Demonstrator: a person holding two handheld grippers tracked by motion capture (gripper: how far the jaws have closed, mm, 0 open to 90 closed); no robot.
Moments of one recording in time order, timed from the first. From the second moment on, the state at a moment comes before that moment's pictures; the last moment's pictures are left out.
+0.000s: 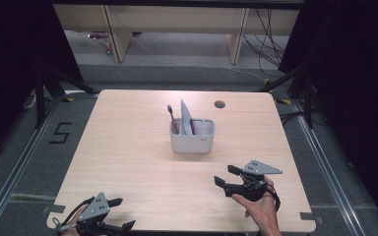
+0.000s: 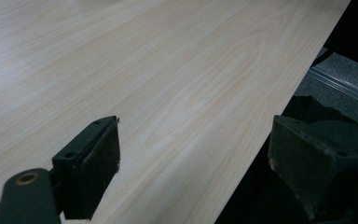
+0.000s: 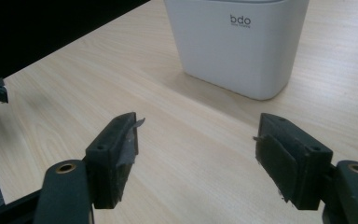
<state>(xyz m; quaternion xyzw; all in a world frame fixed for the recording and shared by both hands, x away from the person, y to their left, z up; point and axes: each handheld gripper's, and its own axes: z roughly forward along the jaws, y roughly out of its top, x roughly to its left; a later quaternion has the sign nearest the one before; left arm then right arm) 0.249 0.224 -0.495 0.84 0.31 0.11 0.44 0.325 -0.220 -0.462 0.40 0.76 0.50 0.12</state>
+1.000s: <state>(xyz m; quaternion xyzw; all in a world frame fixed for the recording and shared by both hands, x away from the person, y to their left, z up) 0.247 0.222 -0.495 0.83 0.32 0.10 0.45 0.291 -0.235 -0.477 0.41 0.76 0.49 0.13</state>
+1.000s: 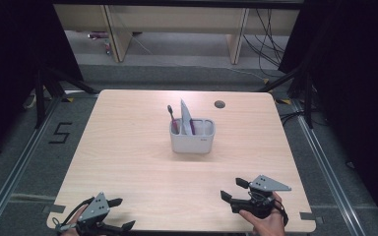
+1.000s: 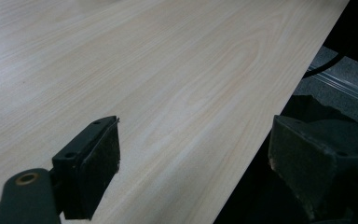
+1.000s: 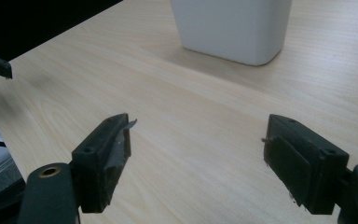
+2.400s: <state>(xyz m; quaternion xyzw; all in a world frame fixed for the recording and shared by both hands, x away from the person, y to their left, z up) 0.250 0.222 -0.500 0.84 0.31 0.10 0.44 0.240 -0.235 -0.496 0.39 0.81 0.42 0.10</state>
